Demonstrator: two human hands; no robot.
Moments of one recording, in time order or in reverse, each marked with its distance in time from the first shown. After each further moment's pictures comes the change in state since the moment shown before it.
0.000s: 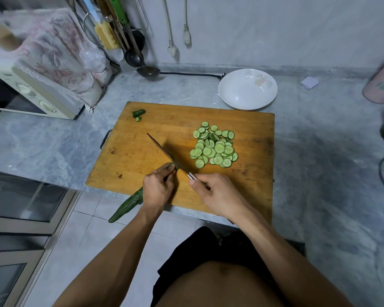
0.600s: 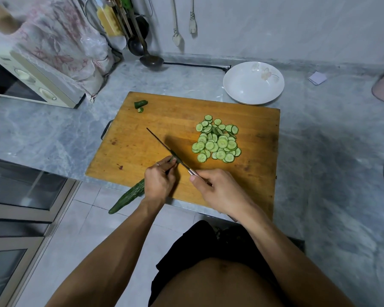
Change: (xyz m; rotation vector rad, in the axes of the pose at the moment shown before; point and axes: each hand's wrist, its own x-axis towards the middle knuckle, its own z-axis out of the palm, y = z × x) left_hand -0.001 0.000 -0.001 -0.005 -0.030 0.004; right_hand -0.003 -0.005 -0.001 0.026 -0.040 -0.003
